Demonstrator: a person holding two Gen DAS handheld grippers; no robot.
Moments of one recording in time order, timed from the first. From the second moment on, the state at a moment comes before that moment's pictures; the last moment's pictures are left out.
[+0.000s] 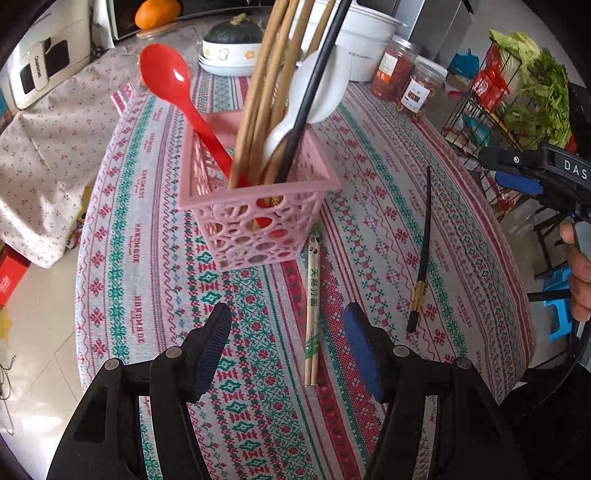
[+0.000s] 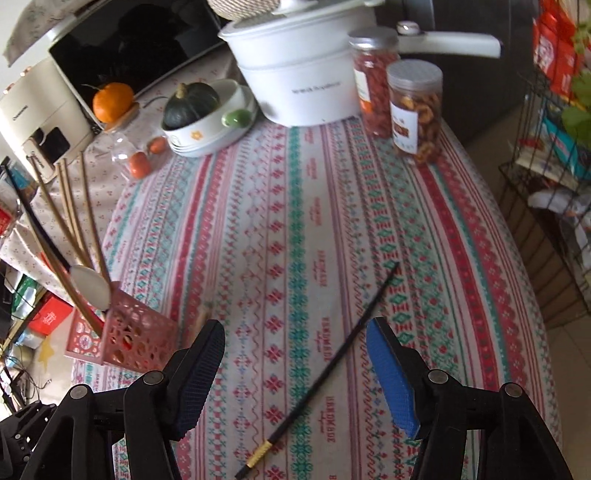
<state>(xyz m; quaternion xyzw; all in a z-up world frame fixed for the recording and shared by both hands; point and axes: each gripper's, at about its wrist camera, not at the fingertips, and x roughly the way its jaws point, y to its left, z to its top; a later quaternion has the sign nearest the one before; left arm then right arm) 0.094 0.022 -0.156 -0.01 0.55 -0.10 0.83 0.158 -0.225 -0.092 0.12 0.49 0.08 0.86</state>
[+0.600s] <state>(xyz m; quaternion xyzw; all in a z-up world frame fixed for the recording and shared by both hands) 0.125 -0.012 -0.204 -0.01 0.56 -0.15 0.82 0.168 -0.220 -0.174 0.06 0.59 0.09 0.80</state>
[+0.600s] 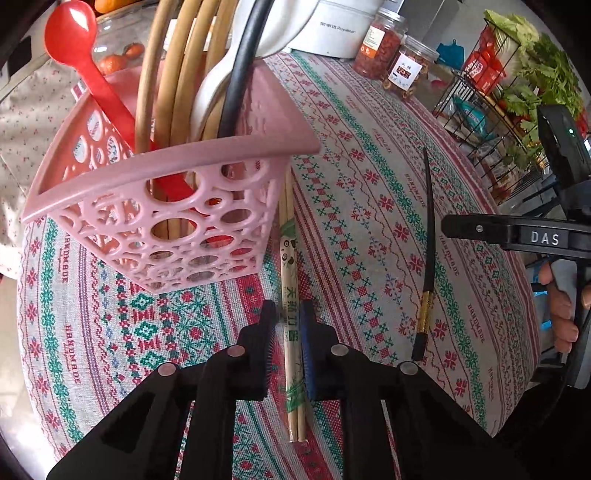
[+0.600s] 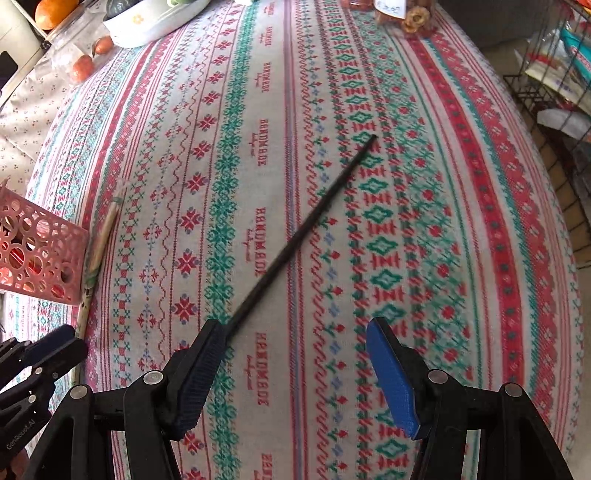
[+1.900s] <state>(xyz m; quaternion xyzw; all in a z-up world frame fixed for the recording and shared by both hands) 0.167 -0.152 -0.212 0.15 0.56 -0.21 0.78 0.182 -0.355 -0.183 0.11 0.63 0.07 0.76</state>
